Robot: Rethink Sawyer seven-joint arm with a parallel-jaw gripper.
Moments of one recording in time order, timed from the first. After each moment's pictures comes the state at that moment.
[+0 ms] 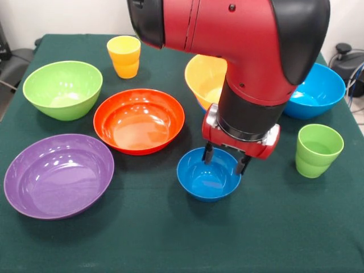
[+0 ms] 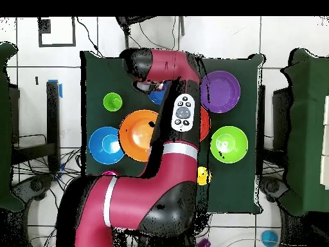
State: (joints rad) arm -0.06 -0.09 -0.16 0.69 0.05 1.07 1.99
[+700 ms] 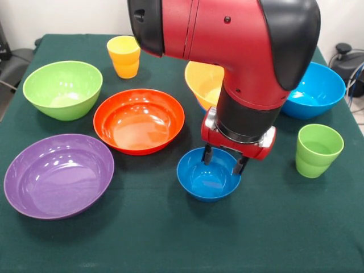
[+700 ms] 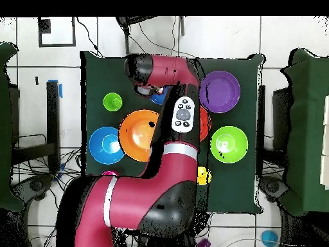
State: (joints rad) arm -0.05 -0.09 -0.16 0.73 0.05 1.03 1.99
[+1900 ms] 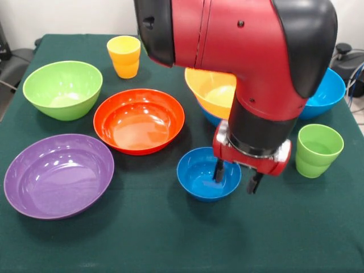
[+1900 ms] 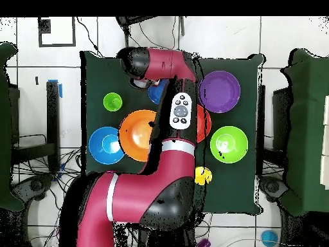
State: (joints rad) arm -0.05 -0.03 -0.14 0.60 0.07 1.03 1.99
